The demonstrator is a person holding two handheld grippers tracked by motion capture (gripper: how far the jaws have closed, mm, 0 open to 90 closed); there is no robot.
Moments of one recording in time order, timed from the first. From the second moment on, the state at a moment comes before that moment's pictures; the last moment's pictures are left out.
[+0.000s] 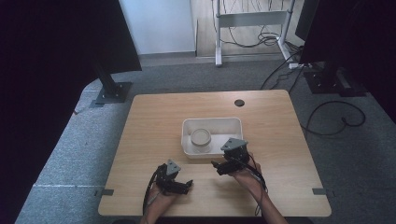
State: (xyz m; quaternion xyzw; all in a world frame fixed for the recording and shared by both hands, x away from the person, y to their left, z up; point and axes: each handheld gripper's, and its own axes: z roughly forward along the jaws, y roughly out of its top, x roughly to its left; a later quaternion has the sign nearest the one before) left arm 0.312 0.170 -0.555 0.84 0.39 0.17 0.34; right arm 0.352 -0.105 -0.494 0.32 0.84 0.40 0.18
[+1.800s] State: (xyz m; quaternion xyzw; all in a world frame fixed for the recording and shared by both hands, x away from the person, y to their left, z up) left arm 0.311 0.170 -0.555 0.84 0.39 0.17 0.34; right arm 0.301 -0.191 -0.526 0.37 0.82 0.38 0.20
